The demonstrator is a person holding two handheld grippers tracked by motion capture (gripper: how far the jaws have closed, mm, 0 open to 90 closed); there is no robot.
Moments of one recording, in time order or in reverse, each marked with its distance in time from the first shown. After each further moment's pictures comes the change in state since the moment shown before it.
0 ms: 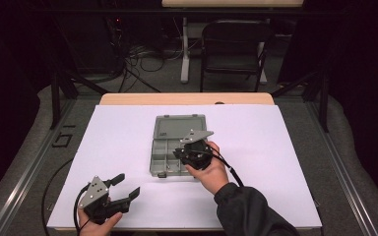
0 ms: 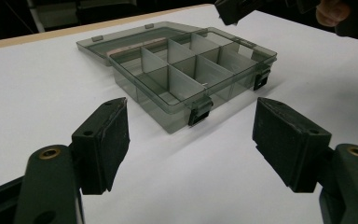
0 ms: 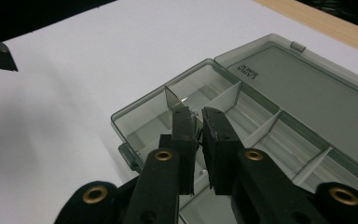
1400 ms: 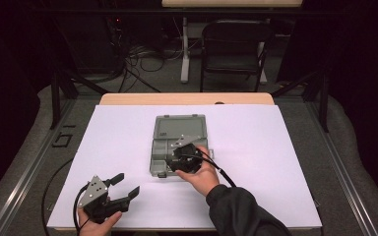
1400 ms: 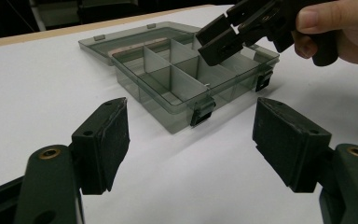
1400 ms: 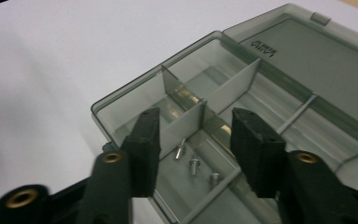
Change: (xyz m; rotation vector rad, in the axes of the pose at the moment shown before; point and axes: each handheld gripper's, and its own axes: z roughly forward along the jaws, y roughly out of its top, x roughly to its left) left arm 0.003 0.000 0.001 -0.002 0.001 -0.013; right arm 0.007 -0.012 0.038 0.032 -0.032 0.006
